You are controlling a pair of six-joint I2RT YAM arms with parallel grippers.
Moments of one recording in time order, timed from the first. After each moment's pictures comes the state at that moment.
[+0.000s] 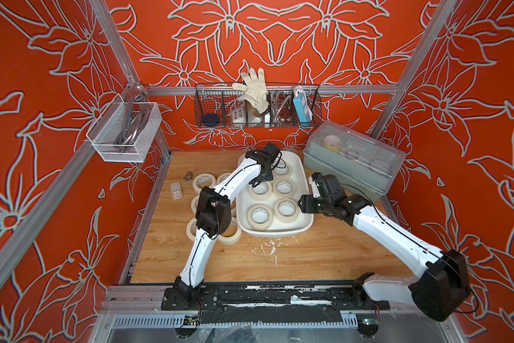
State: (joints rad) left arm -0.50 2.35 2.28 -1.11 -0.28 -0.75; right arm 0.54 1.27 1.00 -0.60 0.01 0.42
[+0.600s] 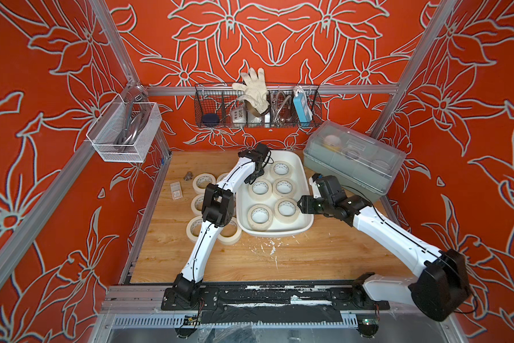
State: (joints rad) left arm -0.40 2.57 2.45 -1.09 -0.31 -0.98; right arm 0.52 1.27 0.98 -0.58 -0.03 0.44
